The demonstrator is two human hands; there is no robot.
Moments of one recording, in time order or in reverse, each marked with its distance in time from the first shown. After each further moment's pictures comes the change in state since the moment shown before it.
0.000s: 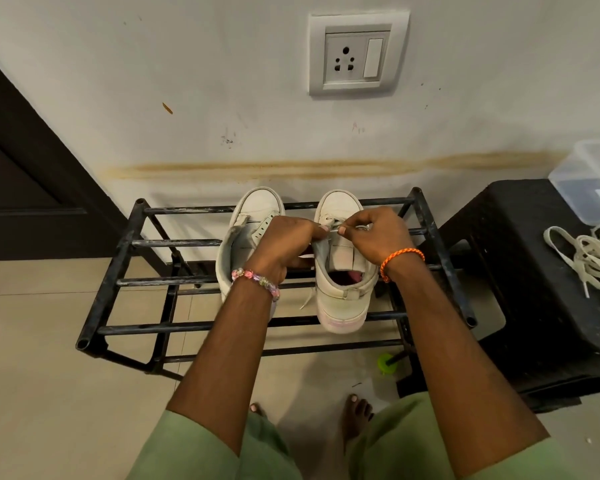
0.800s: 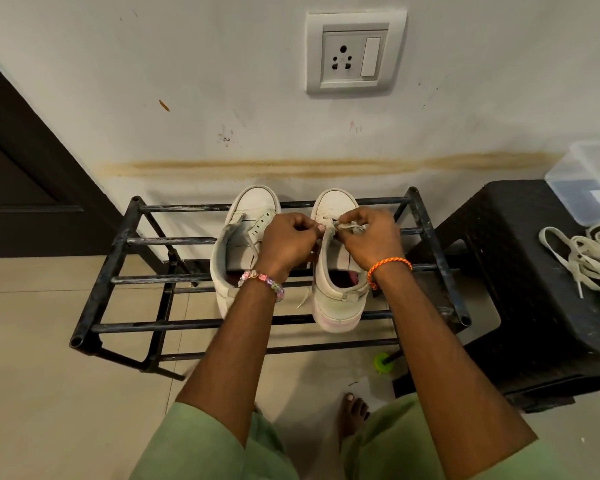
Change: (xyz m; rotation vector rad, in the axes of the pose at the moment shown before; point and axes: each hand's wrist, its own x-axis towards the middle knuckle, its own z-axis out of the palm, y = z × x) left_hand 0.016 -0.019 0.008 0.152 0.134 0.208; right_hand 0.000 0.008 0.016 0.031 0.135 0.031
